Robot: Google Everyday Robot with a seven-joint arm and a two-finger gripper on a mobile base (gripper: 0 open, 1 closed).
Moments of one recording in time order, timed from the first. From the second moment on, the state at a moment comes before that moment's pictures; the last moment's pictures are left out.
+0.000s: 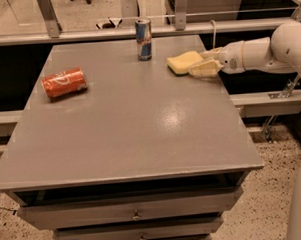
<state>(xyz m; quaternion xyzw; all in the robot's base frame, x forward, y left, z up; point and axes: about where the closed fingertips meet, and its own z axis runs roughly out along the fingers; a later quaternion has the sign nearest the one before) 0.752 -0.183 0.840 -0.41 0.73 0.26 0.48</state>
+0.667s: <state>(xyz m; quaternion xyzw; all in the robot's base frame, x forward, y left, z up) 0.738 -0.158 0.880 -0.42 0.70 0.28 0.51</state>
